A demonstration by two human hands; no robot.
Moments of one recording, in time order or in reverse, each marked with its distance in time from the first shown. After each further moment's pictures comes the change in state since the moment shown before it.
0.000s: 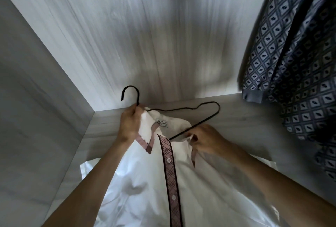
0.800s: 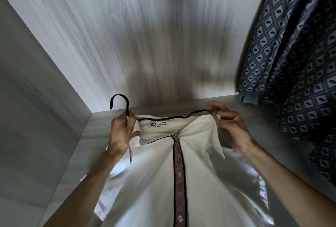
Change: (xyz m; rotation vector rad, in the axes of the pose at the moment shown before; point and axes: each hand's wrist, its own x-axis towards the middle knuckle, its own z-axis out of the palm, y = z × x) left_hand -0.023 0.003 -0.018 -0.133 0.004 -0.063; right_hand -0.029 -0.002 -0.059 1.230 0.432 0.148
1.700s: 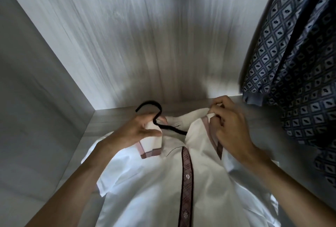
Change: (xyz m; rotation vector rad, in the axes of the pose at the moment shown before) left_hand 0.006 0.018 -0.008 0.419 -0.778 0.396; right_hand -0.008 -0.024 0.030 -1.034 0.152 -0.474
